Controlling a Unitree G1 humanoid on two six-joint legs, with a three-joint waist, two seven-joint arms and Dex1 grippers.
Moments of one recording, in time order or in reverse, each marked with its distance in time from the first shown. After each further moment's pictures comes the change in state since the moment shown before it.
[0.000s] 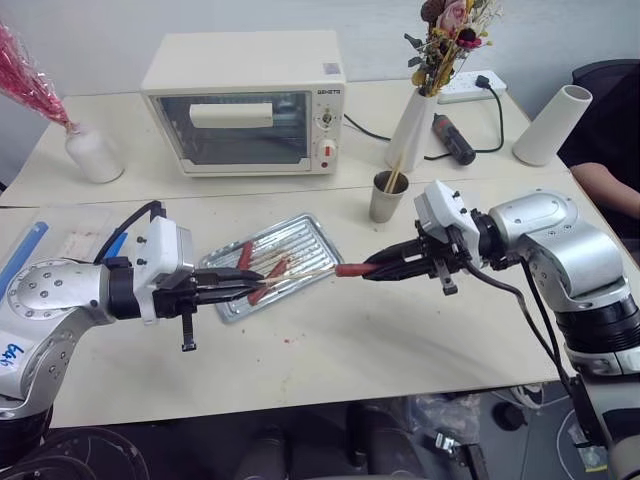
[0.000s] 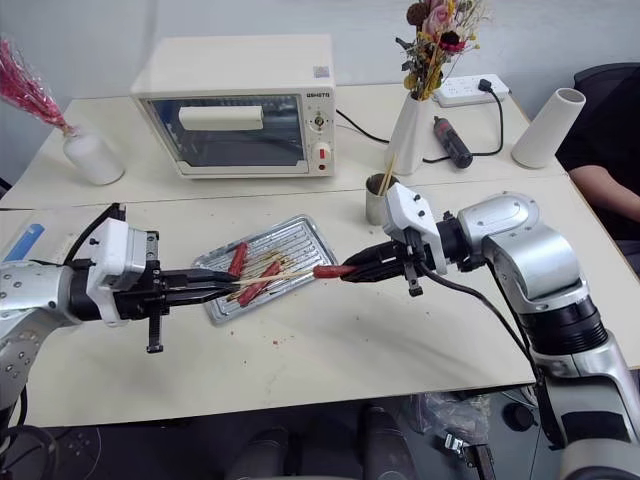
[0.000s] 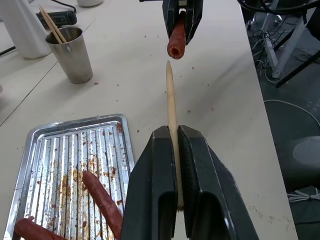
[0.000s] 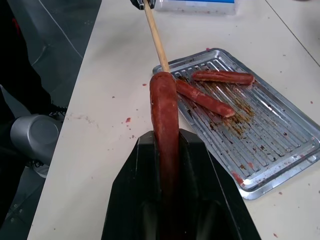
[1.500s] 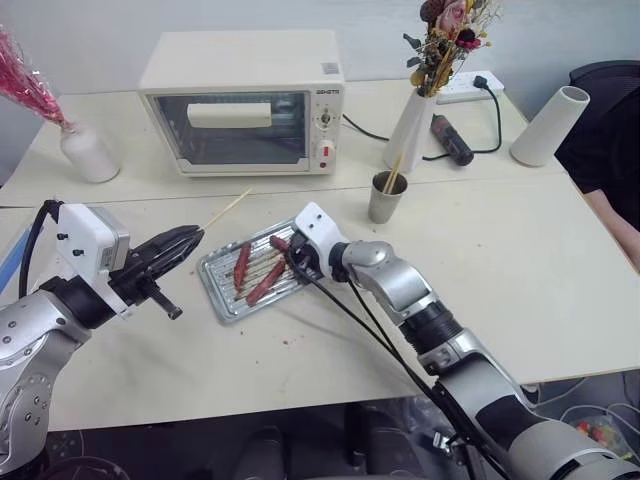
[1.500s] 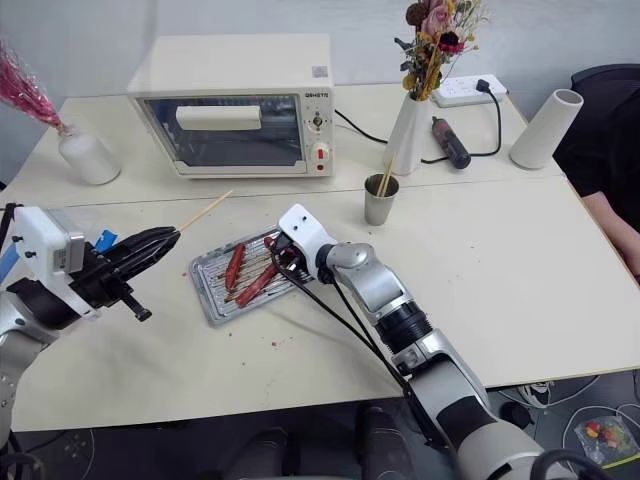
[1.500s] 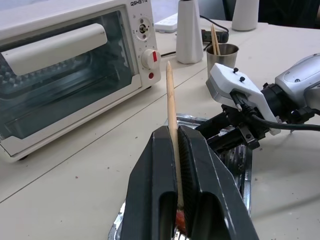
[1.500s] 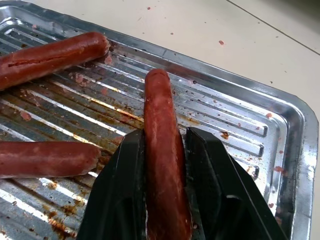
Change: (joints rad) left arm 0.186 -0.183 0.269 -0.124 0.016 0.053 0.439; right arm -0.088 0.669 0.197 0.505 -0.371 -0.040 -0.911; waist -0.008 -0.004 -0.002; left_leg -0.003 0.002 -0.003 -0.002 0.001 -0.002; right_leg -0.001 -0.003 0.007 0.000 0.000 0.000
